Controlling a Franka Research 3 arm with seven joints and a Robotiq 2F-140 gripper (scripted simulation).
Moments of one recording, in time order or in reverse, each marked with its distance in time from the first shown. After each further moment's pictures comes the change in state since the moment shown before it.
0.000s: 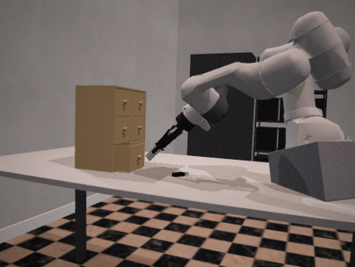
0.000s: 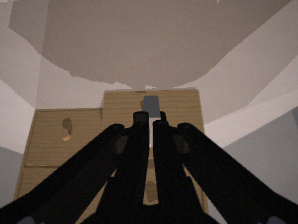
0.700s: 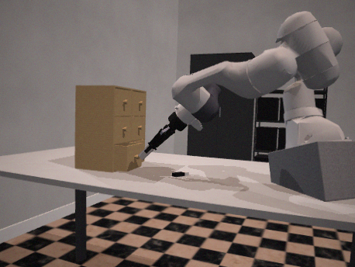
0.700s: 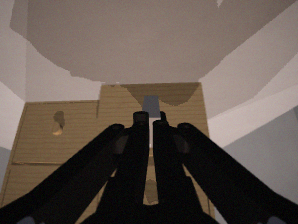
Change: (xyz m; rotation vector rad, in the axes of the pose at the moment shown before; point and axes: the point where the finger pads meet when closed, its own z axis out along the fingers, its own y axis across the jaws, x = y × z) arm -0.022 0.000 0.022 0.000 -0.001 0.001
